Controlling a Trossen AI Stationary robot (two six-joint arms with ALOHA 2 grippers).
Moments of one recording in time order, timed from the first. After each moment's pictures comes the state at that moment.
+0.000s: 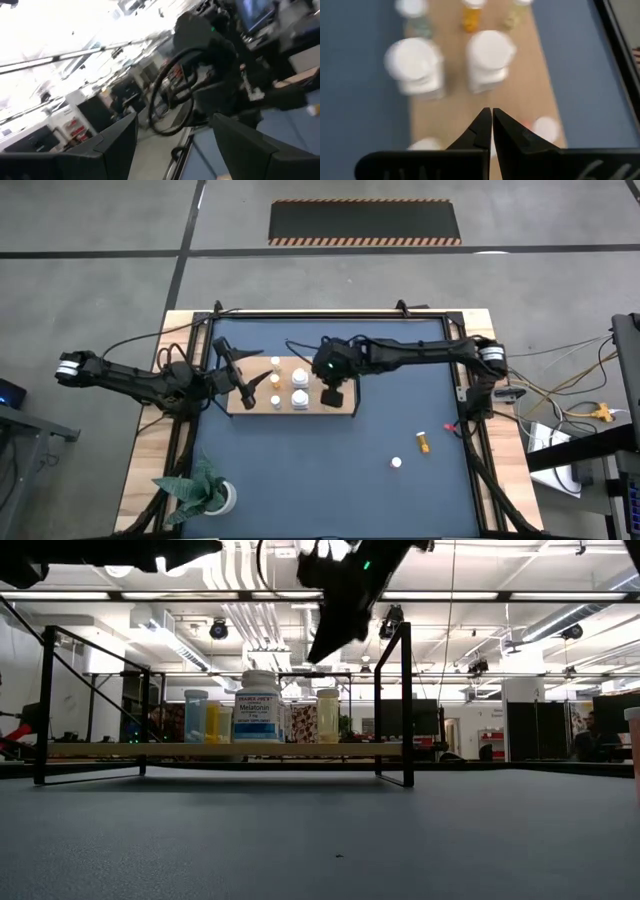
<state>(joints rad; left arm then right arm) -0.14 0.70 0.37 0.61 -0.48 0.69 -0.08 1.85 1.59 -0.67 0.08 -0.02</state>
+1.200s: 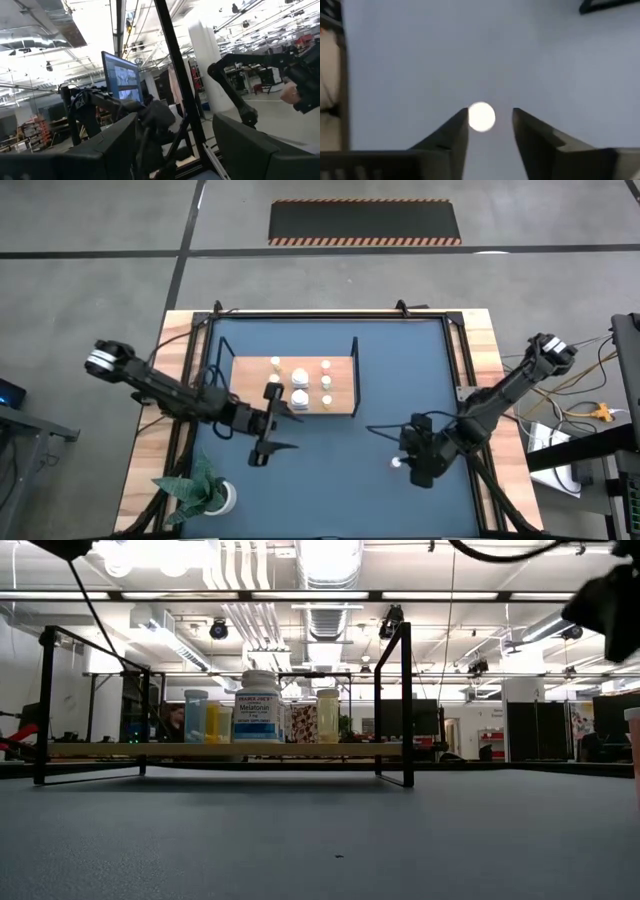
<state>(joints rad) -0.35 1.28 0.64 1.02 -0.01 0.29 0.69 1.29 0.85 -0.65 0.25 0.81</state>
